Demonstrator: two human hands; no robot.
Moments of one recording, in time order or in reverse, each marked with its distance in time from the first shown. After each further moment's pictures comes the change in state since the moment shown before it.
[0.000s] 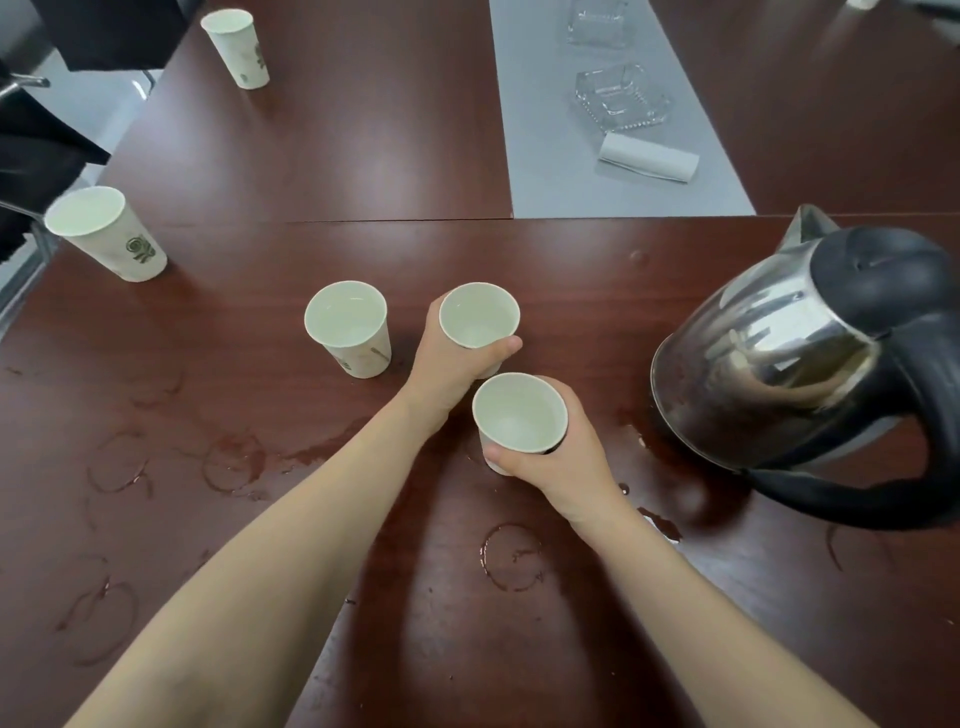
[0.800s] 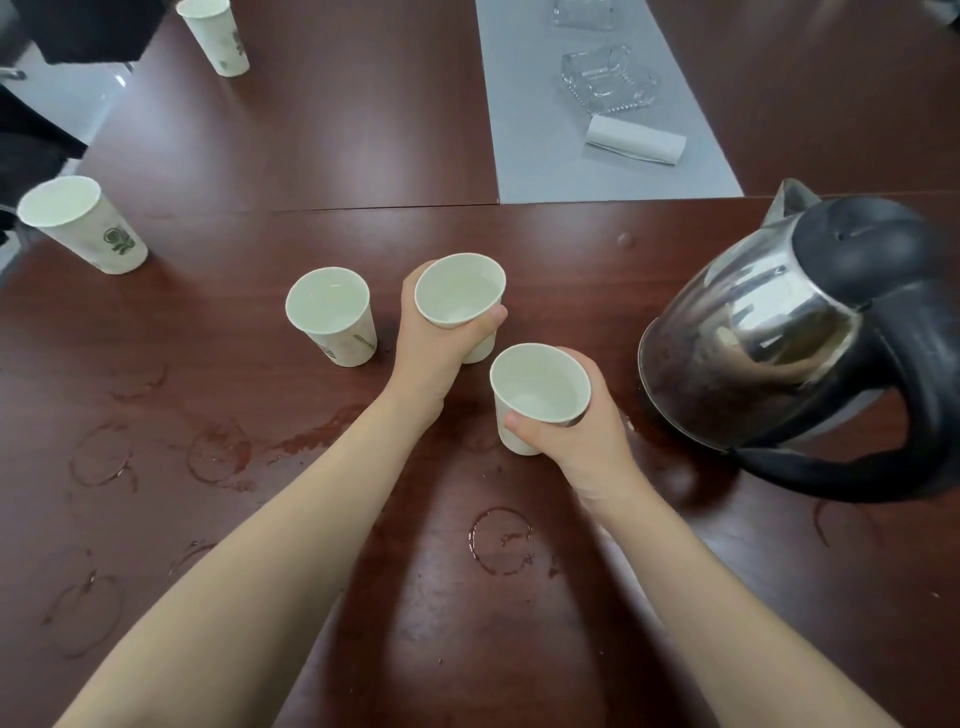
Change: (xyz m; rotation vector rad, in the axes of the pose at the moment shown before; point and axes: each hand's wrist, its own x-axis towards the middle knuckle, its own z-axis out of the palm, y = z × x) left_hand -0.023 0.020 0.009 -0.122 0.140 0.203; right_hand -0.006 -0.012 -0.021 0.158 0.045 -0.035
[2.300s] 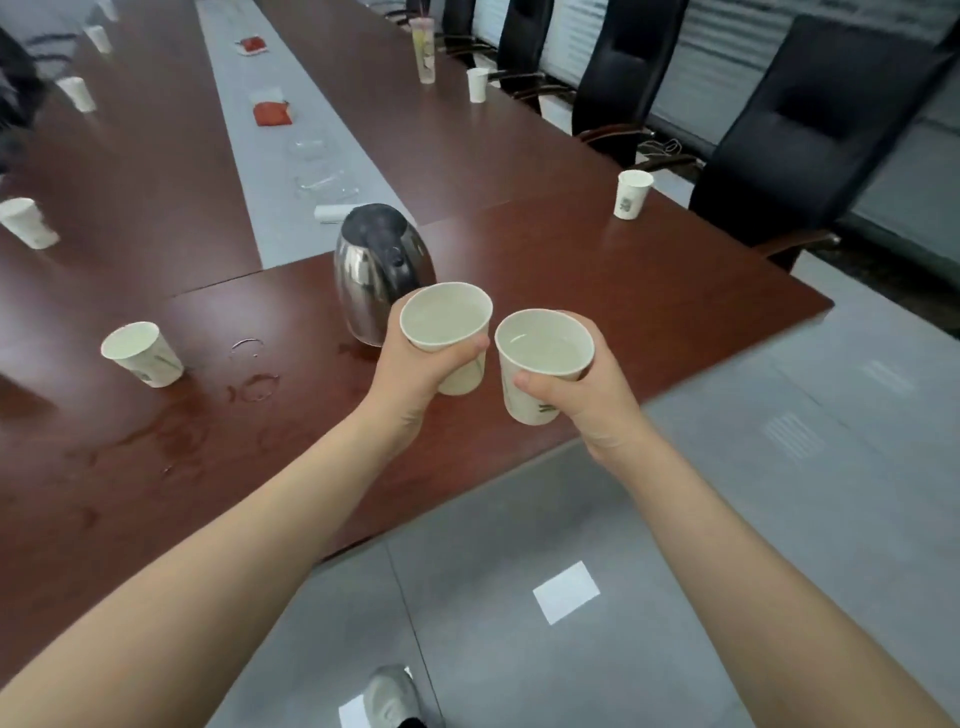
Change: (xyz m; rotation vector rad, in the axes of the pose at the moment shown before) left_hand -0.305 0.159 0.181 -0.100 -0.570 0.067; right_hand -0.321 -0.122 -0.222 0.043 0.331 -0.196
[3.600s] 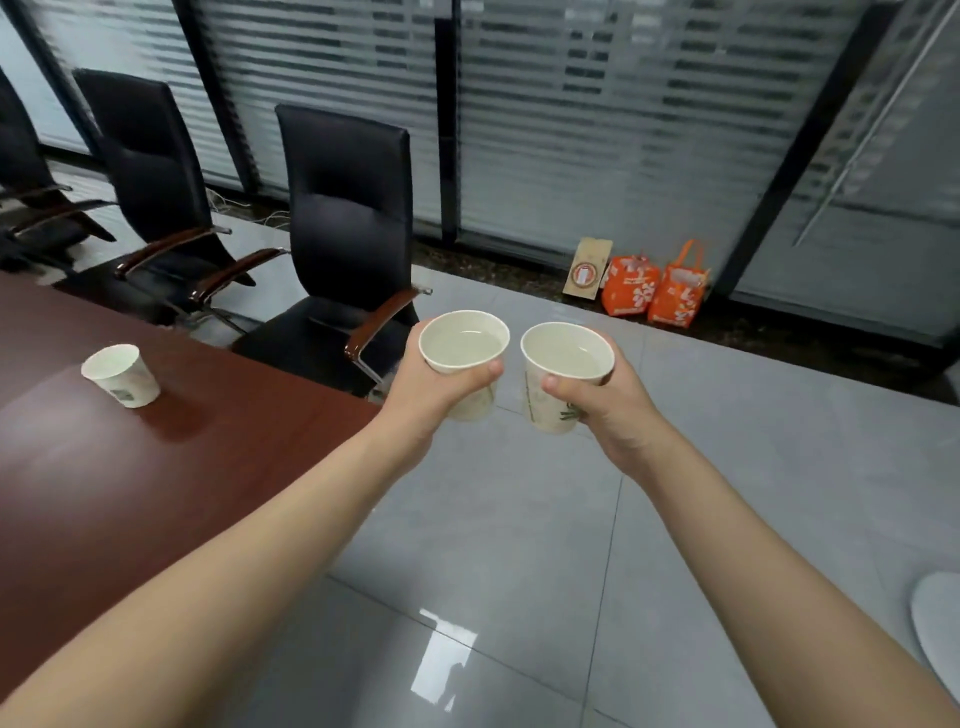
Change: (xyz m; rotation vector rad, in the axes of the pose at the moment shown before) left_hand 0.182 -0.021 0.614 -0.041 -0.737 -0.020; right_hand 0.022 -0.074 -0.571 0.015 0.706 0.033
